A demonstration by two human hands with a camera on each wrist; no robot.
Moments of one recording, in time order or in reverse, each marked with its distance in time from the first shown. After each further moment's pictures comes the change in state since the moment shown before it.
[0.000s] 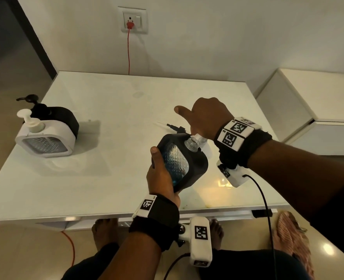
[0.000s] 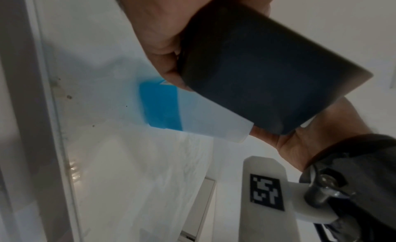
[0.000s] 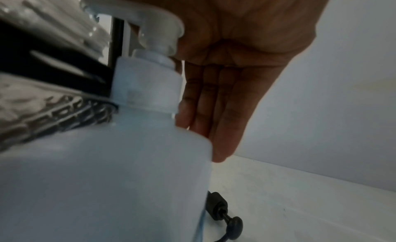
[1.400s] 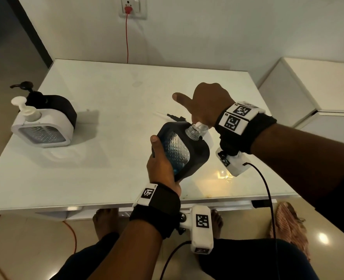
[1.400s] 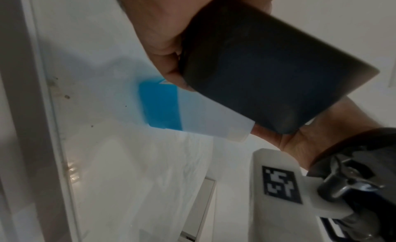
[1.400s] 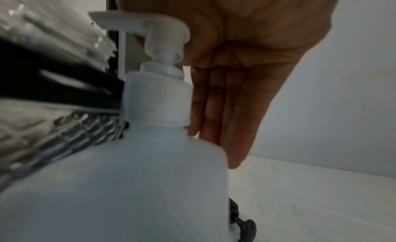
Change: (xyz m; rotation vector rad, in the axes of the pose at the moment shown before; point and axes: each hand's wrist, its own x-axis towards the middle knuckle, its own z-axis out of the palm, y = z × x) left_hand 0.003 0.000 0.002 0.009 -0.008 0.001; right_hand 0.001 -0.004 -0.004 -0.036 0.014 0.025
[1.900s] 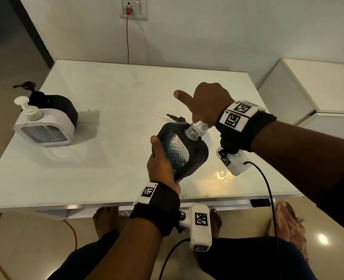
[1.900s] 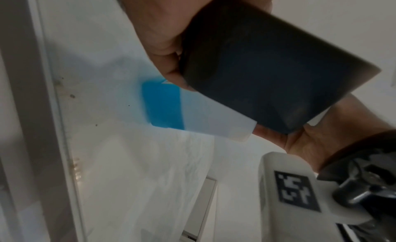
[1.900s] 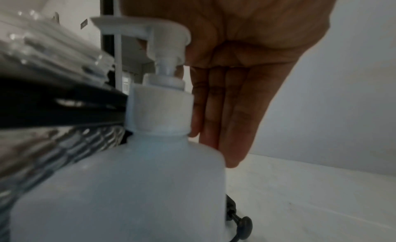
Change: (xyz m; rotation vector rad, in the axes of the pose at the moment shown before) left_hand 0.000 -0.001 0.000 0.010 0.006 -0.012; right_hand 0.001 0.003 0.001 0.021 0.007 -0.009
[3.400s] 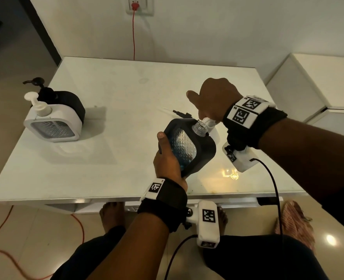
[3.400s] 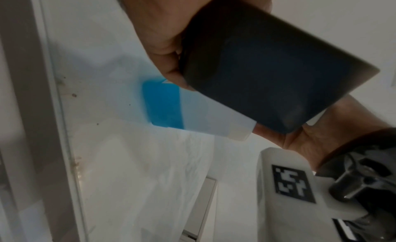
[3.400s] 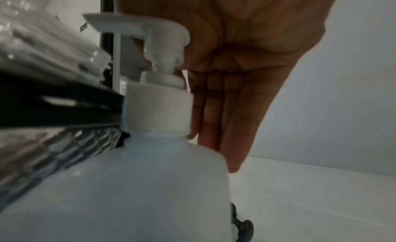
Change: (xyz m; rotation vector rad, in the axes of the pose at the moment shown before) left_hand 0.000 0.001 -0.002 0.001 -0.010 -0.014; right_hand 0.001 -0.002 0.001 -0.026 -0.016 0.045
